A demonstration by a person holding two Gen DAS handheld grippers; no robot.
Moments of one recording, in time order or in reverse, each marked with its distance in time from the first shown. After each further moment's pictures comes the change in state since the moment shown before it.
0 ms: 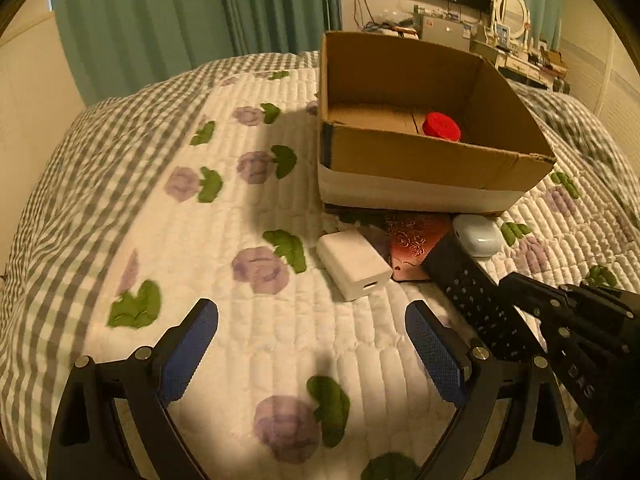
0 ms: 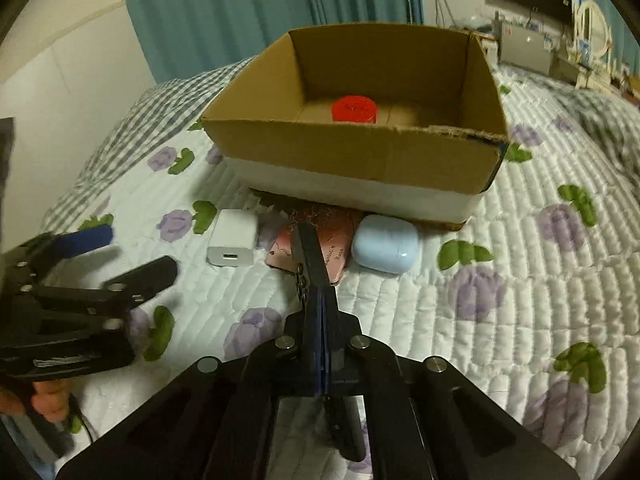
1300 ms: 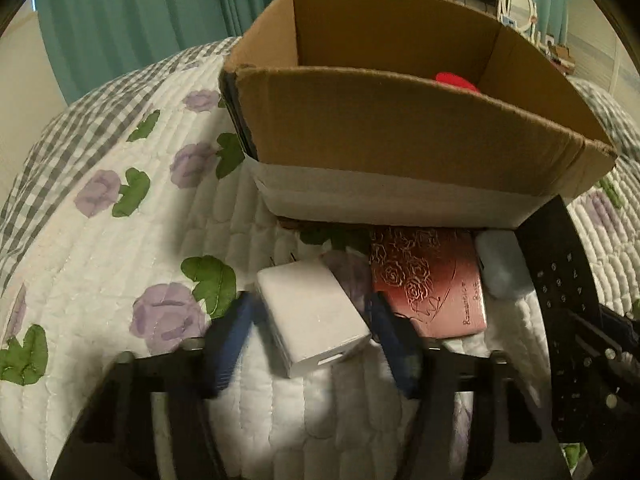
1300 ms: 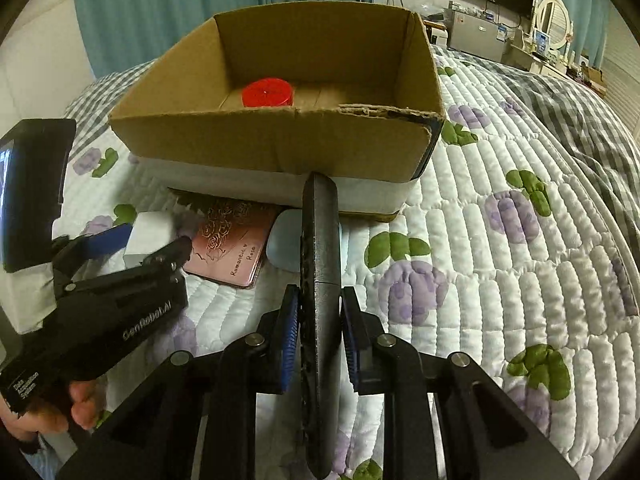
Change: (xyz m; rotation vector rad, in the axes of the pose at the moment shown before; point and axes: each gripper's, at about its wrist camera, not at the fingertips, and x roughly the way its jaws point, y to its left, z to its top) left arm 0.075 -0.035 0.018 -0.014 0.007 0.006; right arm 0.016 -0.019 0.003 0.032 0.042 -0.247
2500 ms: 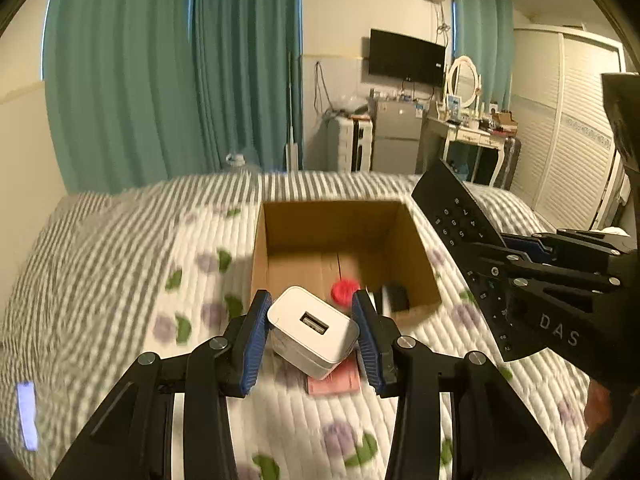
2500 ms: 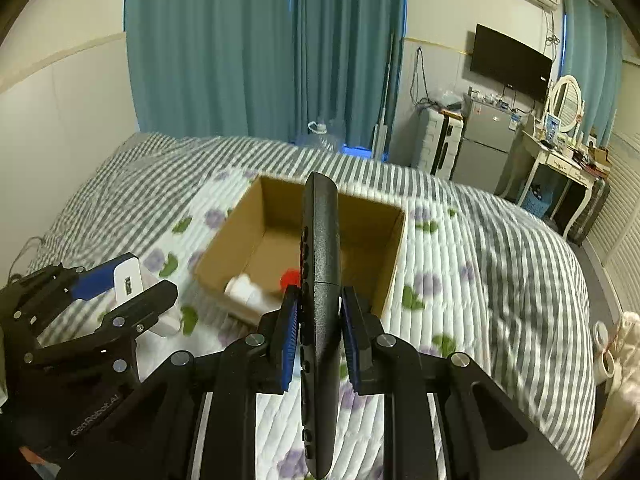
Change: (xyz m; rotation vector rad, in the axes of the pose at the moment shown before) left arm -0.187 0.004 0.069 0.035 -0.329 -0.153; right arm -0.148 -0.001 0.116 -0.135 -0.229 0.032
